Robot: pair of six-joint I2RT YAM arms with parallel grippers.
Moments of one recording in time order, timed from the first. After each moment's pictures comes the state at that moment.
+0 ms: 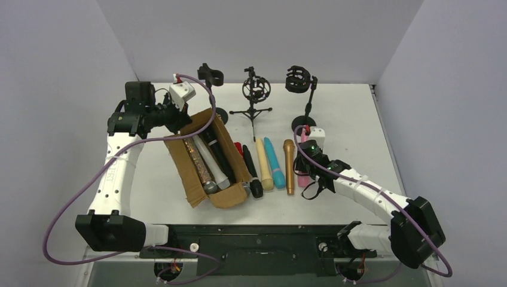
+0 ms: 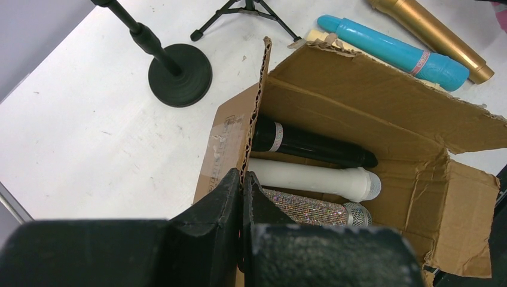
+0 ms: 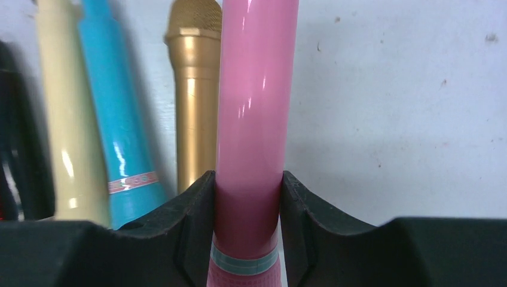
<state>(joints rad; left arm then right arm) -0.03 1.32 1.47 -0.85 0.60 0.54 0.61 1.20 0.71 -0.29 0.40 0.45</state>
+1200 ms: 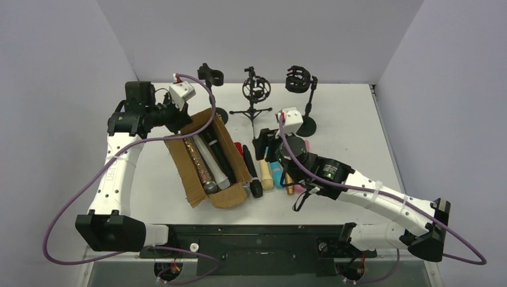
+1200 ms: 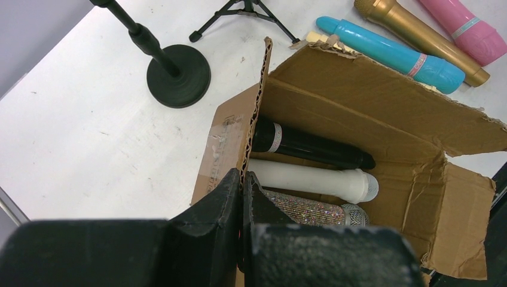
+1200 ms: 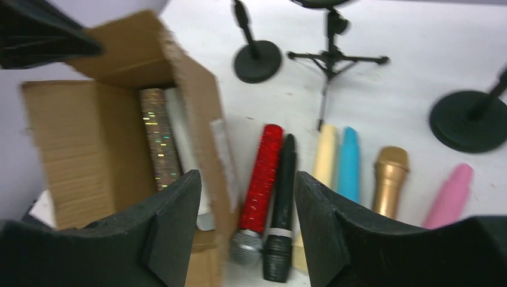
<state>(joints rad) -0.03 1.32 1.46 -0.85 0.61 0.53 1.02 1.15 1.08 -0.29 0.57 0.45</state>
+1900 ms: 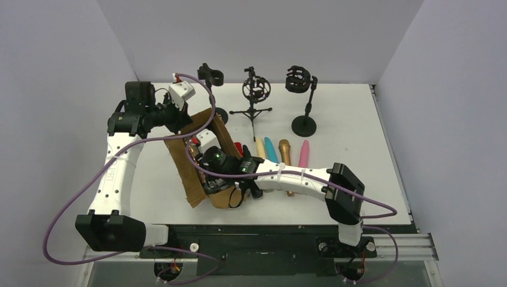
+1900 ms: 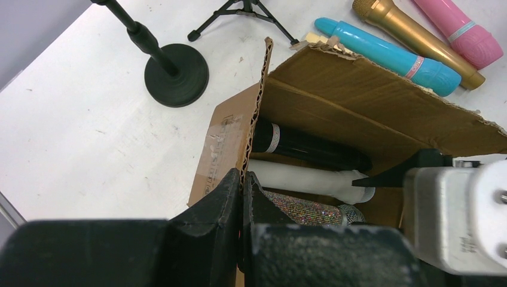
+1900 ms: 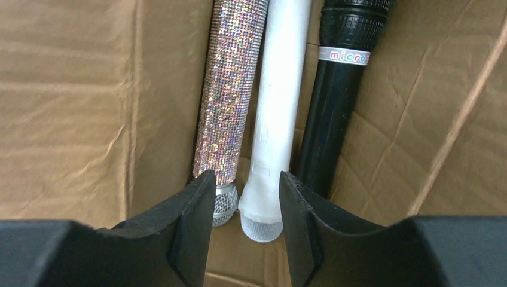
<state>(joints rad) -0.03 1.32 1.46 -0.85 0.61 0.51 1.20 1.85 1.51 -0.29 0.39 0.27</state>
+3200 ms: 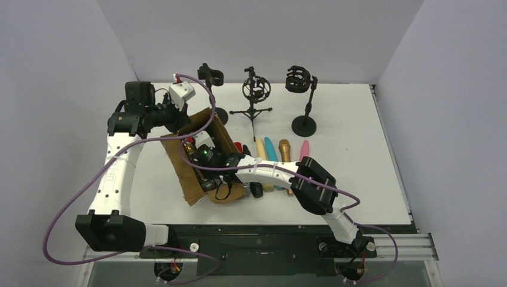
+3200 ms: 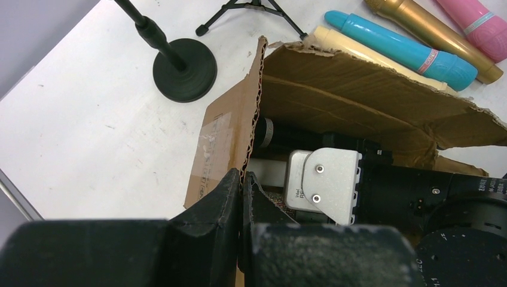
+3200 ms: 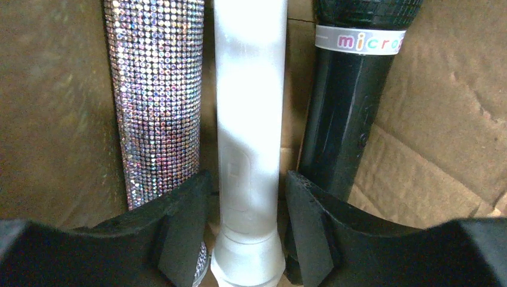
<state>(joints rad) -0.03 1.32 1.46 -0.85 0.59 0.53 1.14 2.15 1.69 -0.30 0.41 0.27</state>
